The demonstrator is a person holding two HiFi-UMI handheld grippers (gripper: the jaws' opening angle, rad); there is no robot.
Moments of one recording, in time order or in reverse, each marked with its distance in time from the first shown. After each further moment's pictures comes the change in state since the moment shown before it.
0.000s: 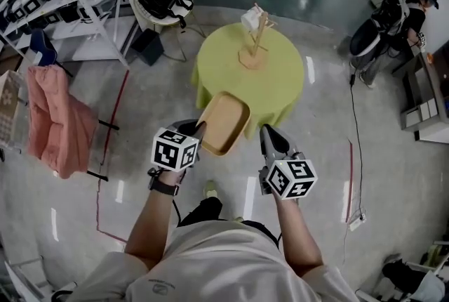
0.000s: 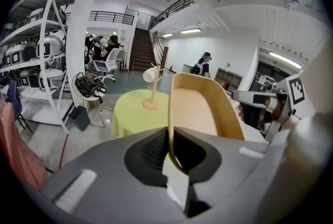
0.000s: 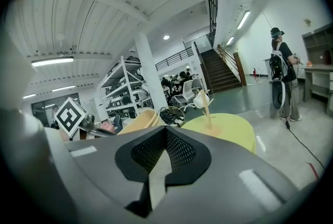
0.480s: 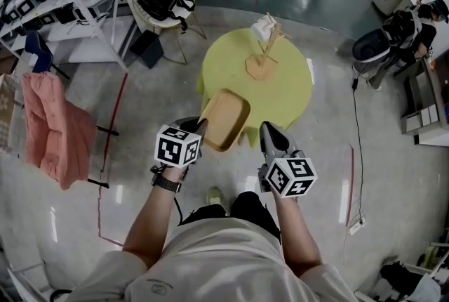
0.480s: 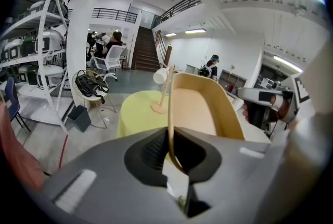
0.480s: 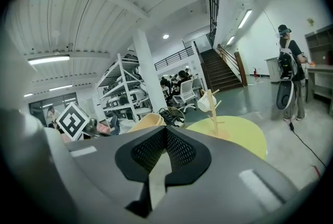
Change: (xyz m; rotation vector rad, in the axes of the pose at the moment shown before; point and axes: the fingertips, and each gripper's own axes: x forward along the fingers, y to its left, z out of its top) left arm 0.044 0.082 0.034 -0.028 0.006 -0.005; right arm 0.094 0.005 0.020 -0.002 0.001 -0.015
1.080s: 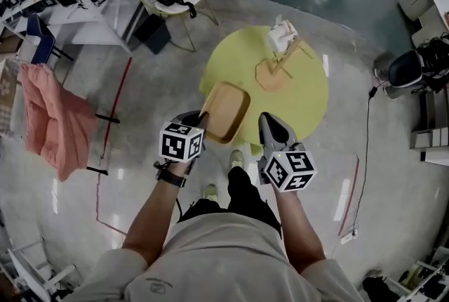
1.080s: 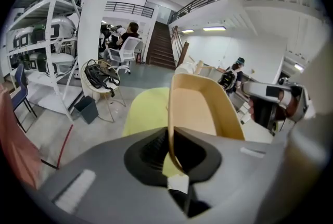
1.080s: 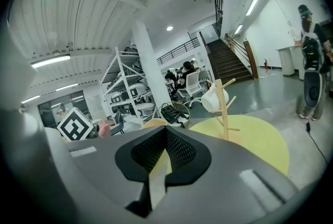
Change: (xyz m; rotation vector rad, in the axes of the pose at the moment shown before) left arm 0.103 0.076 0.029 -0.139 0.040 0.109; right arm 0.138 -0.058 0.010 0.003 0.083 0.093
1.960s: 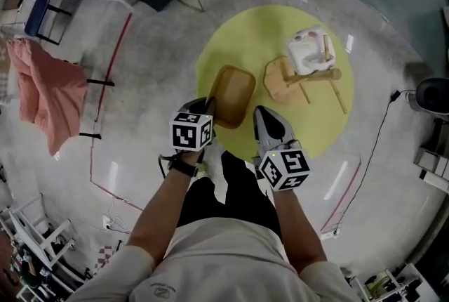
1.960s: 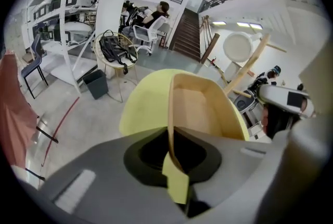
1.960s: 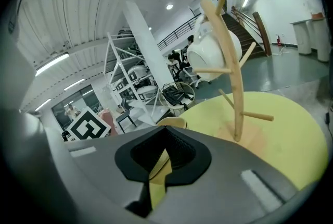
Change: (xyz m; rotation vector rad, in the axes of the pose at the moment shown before) left arm 0.183 0.058 -0.016 -0.249 0.117 0.145; right arm 0.151 -0.102 -0.064 0.047 0.201 0.123
